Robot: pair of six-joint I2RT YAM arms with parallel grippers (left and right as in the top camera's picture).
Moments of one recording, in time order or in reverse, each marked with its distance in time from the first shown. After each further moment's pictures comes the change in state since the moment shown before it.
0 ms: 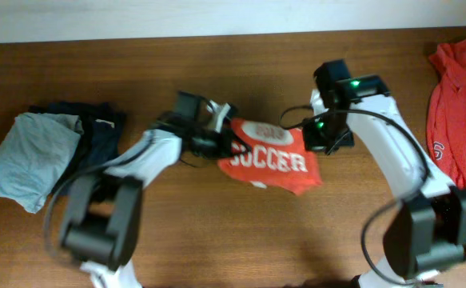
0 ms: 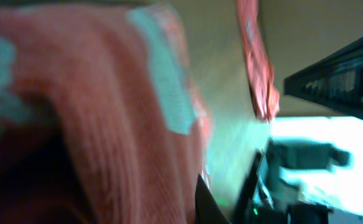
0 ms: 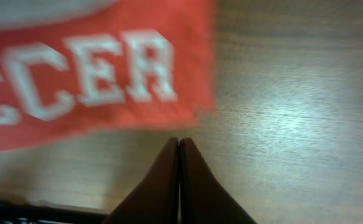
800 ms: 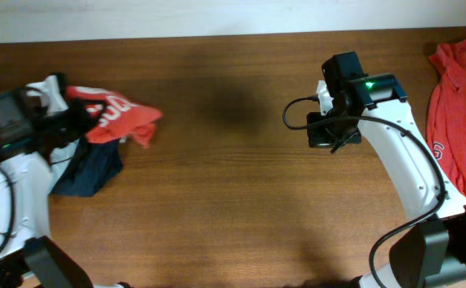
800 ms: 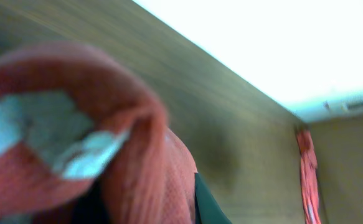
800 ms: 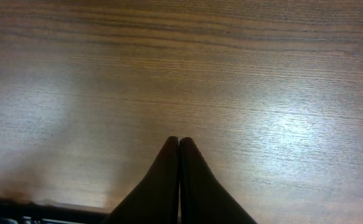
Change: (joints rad) left arm 0.743 -0.300 0.001 -0.090 -0.124 0.020; right arm 0.000 -0.058 0.016 -0.018 0.007 0.000
